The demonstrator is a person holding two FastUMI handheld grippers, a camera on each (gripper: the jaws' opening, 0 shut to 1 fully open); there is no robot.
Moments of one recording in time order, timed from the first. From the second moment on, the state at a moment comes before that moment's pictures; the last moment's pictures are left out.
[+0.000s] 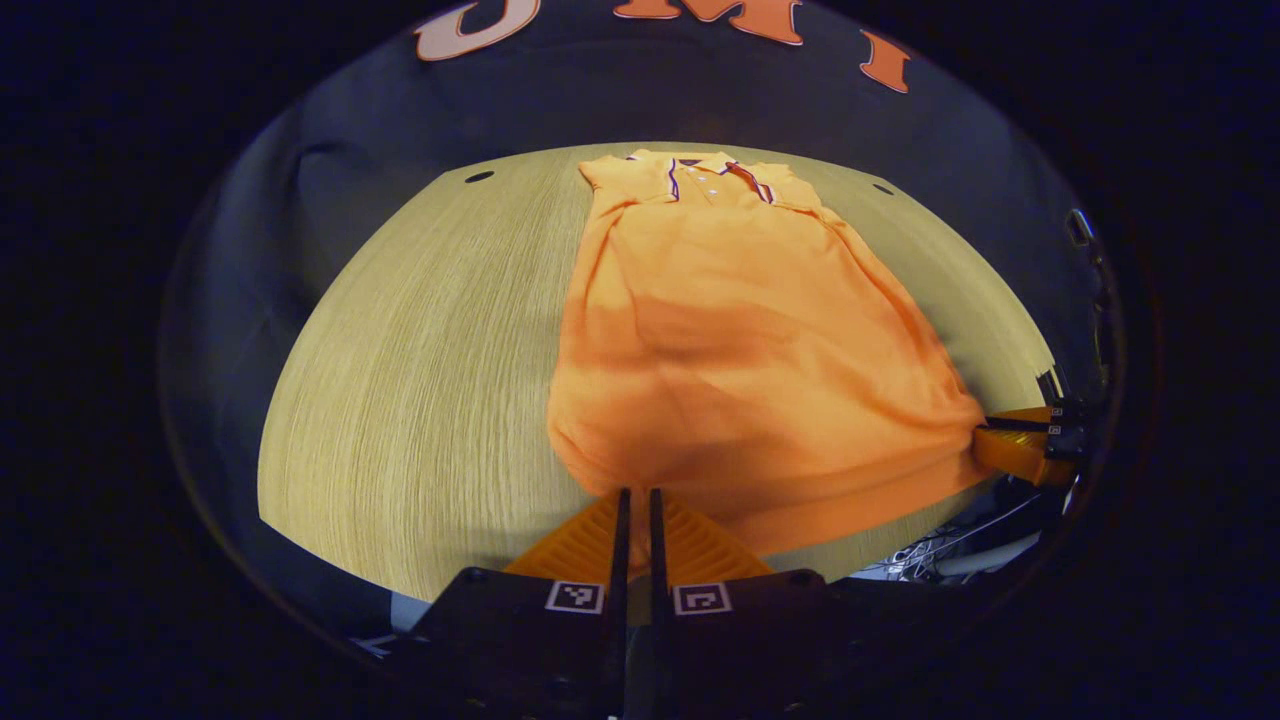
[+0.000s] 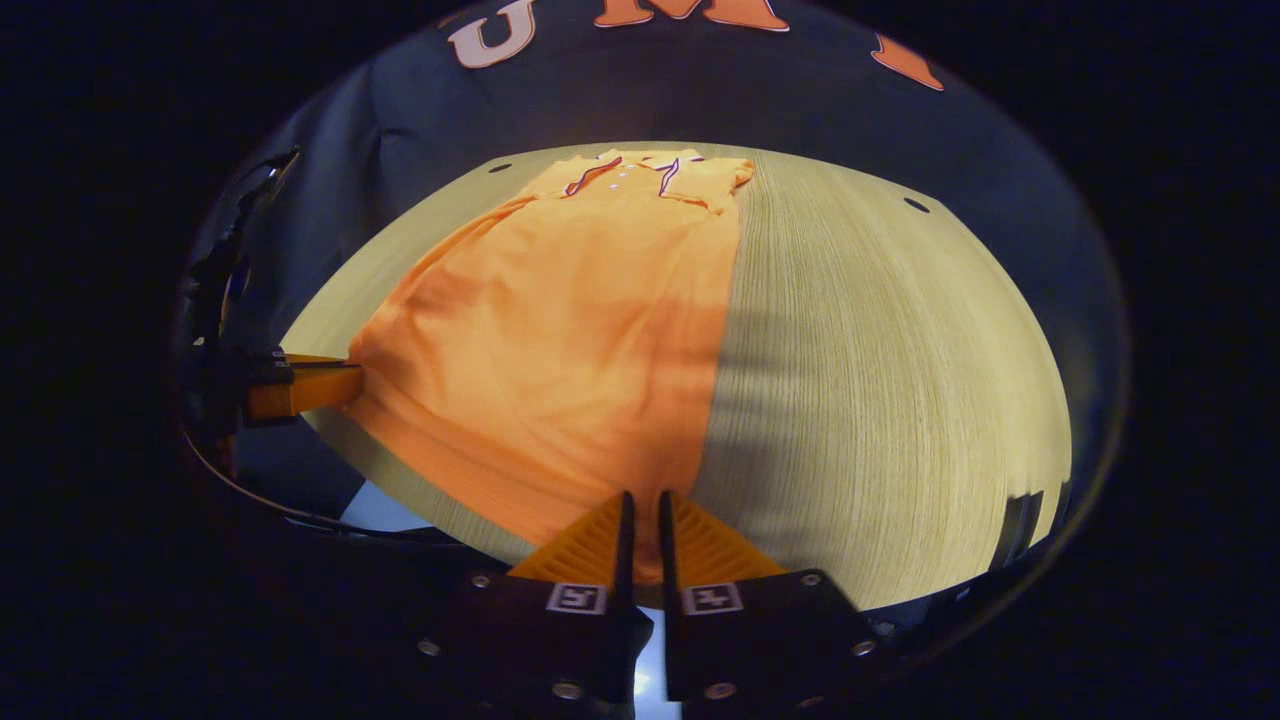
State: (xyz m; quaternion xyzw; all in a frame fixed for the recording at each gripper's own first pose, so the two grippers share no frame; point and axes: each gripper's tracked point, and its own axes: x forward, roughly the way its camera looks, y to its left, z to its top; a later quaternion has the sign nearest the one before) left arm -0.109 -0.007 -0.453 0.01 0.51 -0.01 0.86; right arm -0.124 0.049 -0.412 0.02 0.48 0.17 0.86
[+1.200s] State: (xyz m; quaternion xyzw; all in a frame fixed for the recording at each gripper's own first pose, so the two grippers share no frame) left arm -0.026 -0.024 -0.386 -0.02 0.43 -0.04 0.90; right arm -0.043 0.106 -0.318 0.38 0.43 0.23 0.79
